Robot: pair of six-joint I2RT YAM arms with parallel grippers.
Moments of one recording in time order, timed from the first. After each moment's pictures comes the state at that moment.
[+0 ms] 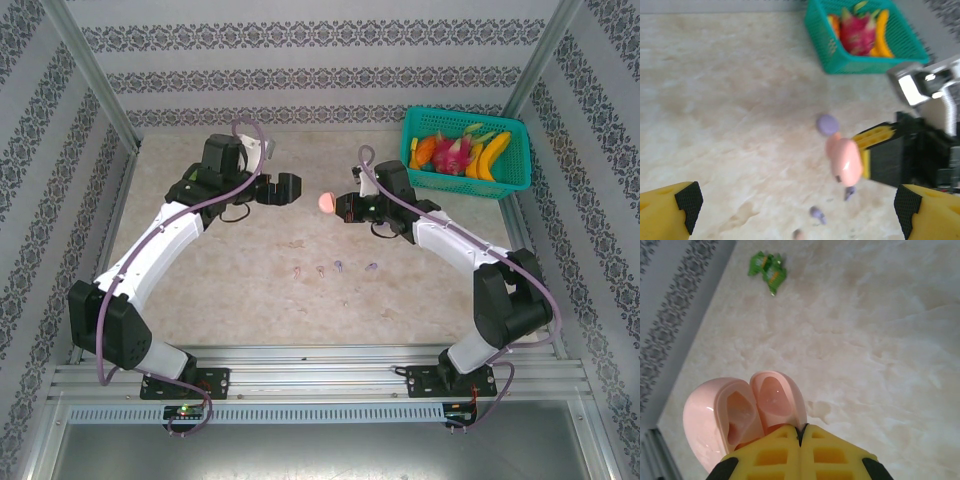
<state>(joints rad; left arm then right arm) -0.34 1.47 1.36 -0.50 0.36 -0.23 0.40 1.59 1.09 -0.16 -0.48 0.43</state>
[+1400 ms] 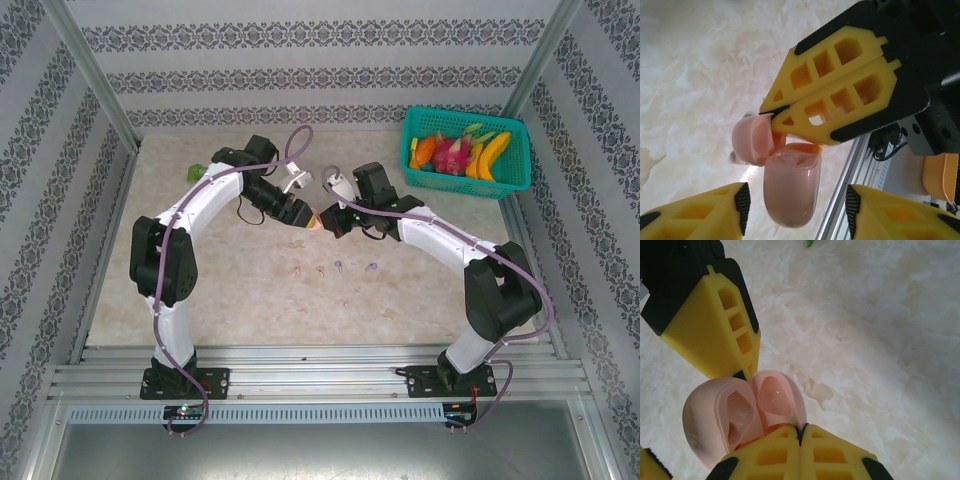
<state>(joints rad) -0.34 1.96 1.75 -1.12 0.87 0.24 0.50 1.65 1.18 -0.30 -0.49 0.04</state>
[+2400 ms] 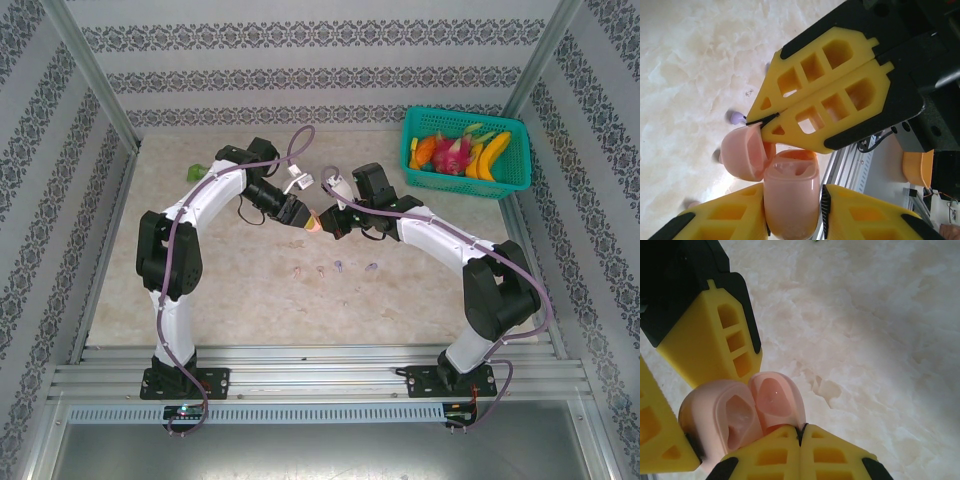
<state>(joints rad) -0.33 2.02 1.79 -1.20 0.95 0.31 0.50 1.66 1.18 -0.30 -0.53 0.04</state>
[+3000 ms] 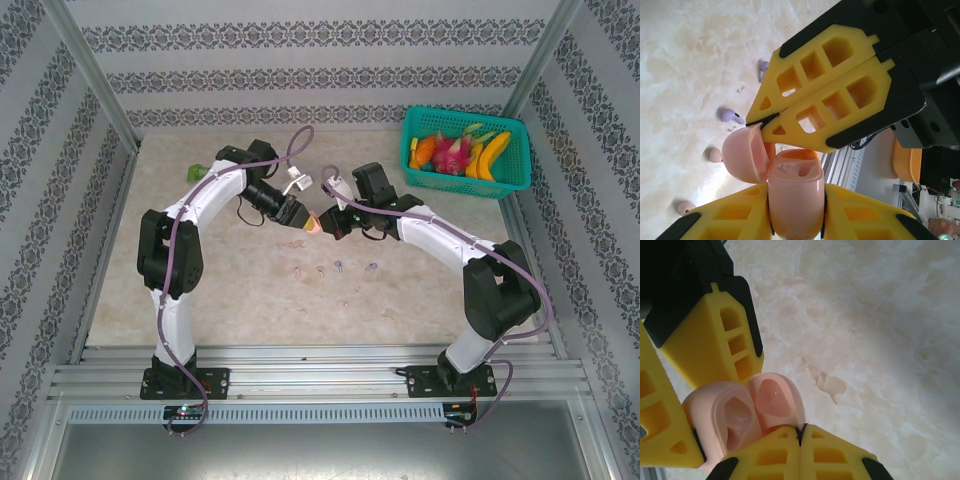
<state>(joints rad) -0.33 2.03 1.79 -1.24 0.99 0.34 0.50 1.66 1.20 -0.33 -0.54 0.04</state>
